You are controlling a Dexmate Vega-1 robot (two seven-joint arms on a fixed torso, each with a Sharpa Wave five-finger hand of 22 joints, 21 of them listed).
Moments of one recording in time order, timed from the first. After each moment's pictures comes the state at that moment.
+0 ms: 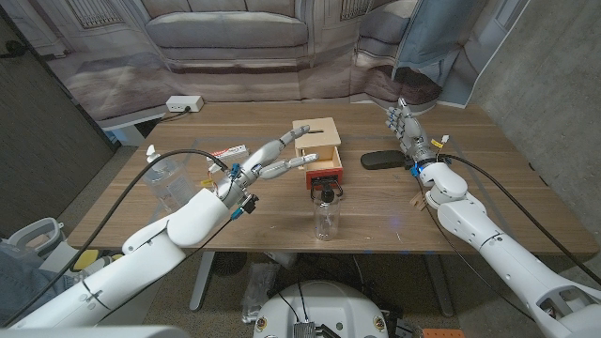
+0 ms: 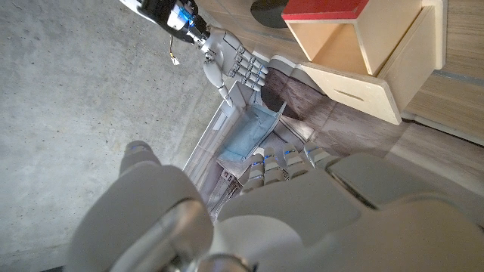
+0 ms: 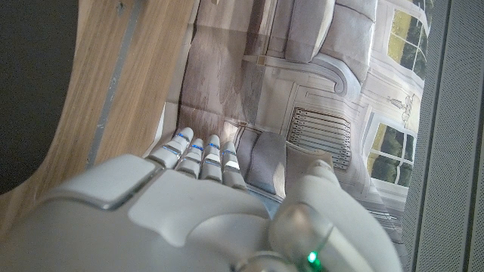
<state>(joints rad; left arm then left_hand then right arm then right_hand) 1.27 0.86 0.29 -2.14 0.05 -0.18 0.11 0.49 -0.14 0.03 -0.02 0.30 -0.04 0.10 0.21 0.19 -0.02 0.05 0.22 0.19 -0.05 0.07 0.19 0.18 -0.15 0.03 0.25 0.17 -0.89 -0.53 -0.35 -1.43 0.63 0.30 -0.03 0.23 0.01 0.05 0.02 0.24 0.14 0.10 0.19 0.18 0.13 0.11 0.22 0.18 0.04 0.05 0.19 0.18 0.08 -0.04 0.21 0.18</state>
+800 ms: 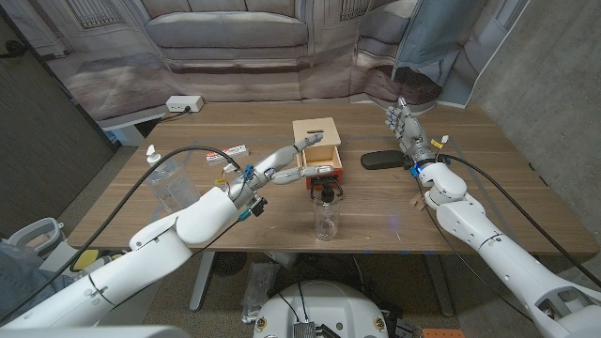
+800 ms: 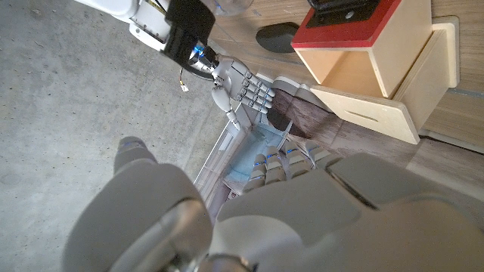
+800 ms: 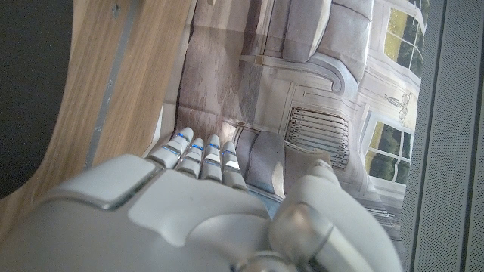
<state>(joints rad) 1.25 0.89 0.35 -2.20 0.09 -0.10 0.09 0.51 -0.15 0.01 -0.04 0.31 -0.05 0.11 0.20 0.19 -0.02 0.09 0.21 0.19 -0.04 0.11 0.19 0.18 -0.13 0.05 0.24 0.17 -0.89 -0.53 -0.35 -1.43 0.63 0.31 -0.02 0.23 0.01 0.05 0.02 0.24 0.14 0.10 0.19 0.18 0.13 0.11 0.22 0.18 0.04 0.05 0.19 0.18 0.08 -0.04 0.21 0.18</state>
